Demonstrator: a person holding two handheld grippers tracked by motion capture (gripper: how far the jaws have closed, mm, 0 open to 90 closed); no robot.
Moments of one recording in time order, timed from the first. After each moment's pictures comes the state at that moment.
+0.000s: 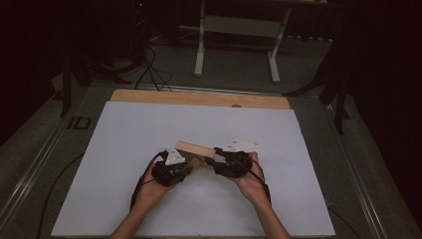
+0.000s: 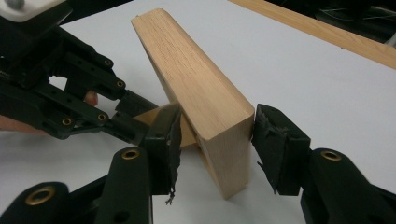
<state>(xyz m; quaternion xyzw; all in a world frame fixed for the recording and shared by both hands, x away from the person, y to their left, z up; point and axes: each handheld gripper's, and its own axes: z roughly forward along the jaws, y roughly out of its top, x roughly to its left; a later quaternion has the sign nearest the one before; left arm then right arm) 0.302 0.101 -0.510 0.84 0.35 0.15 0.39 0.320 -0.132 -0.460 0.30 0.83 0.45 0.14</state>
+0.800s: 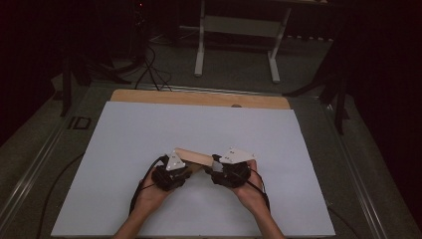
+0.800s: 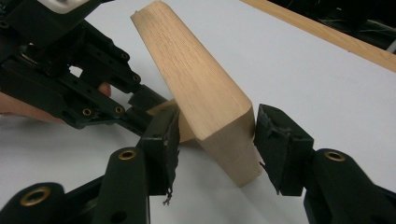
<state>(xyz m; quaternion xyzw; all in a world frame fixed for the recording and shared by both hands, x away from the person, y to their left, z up) 0.292 0.100 -0.518 0.85 0.34 0.15 0.38 0.297 -0.128 -0.468 0.27 0.83 0.45 0.16</state>
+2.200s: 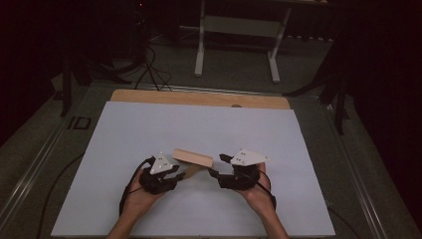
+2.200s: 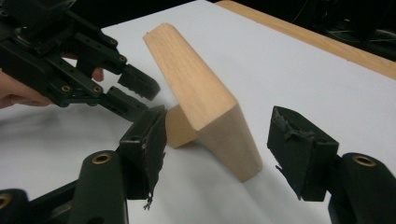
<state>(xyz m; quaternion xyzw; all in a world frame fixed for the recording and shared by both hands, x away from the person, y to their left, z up) 0.273 0.130 -0.501 0.83 0.34 0.16 0.42 0.288 -0.150 -0.457 0.27 0.82 0.49 0.15</state>
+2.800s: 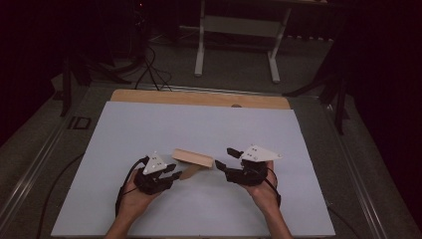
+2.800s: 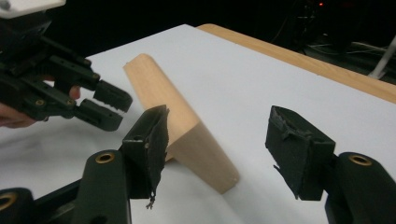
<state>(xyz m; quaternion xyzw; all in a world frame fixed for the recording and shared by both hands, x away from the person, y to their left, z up) 0.270 0.139 -0.495 0.81 0.35 0.16 0.43 0.293 -0.168 -0.447 0.29 0.79 0.52 0.17</state>
